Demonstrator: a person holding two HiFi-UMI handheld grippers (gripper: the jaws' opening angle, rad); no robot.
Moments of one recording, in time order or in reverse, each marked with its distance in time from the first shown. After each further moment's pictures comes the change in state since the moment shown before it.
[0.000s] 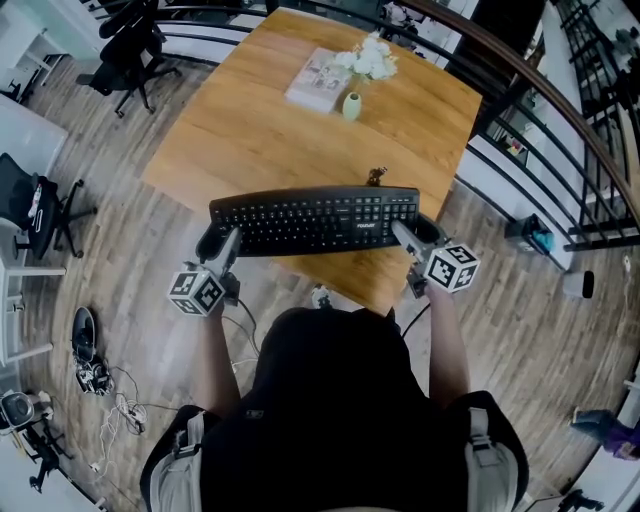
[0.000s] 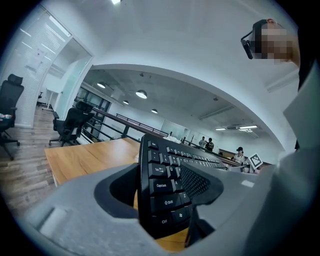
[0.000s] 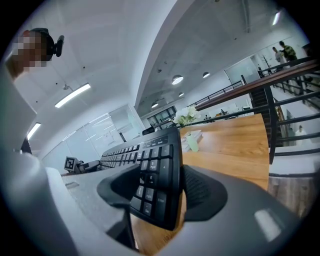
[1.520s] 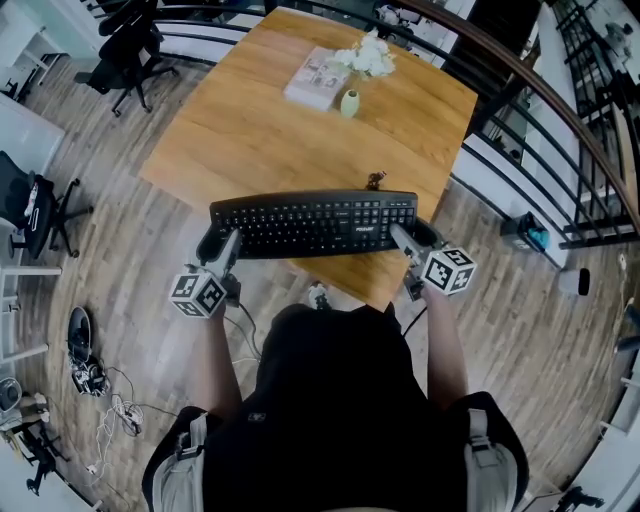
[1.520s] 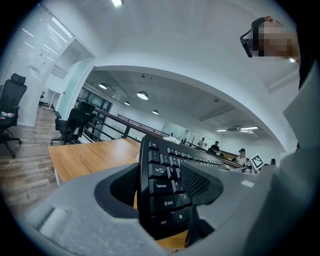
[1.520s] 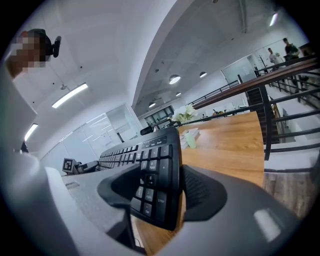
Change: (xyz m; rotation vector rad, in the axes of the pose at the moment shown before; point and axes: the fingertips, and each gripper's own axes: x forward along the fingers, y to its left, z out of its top) left arm -0.012 0.005 -0.004 -0.011 -0.011 0.013; right arm -0.004 0.010 -0.011 0.022 0.009 -0.032
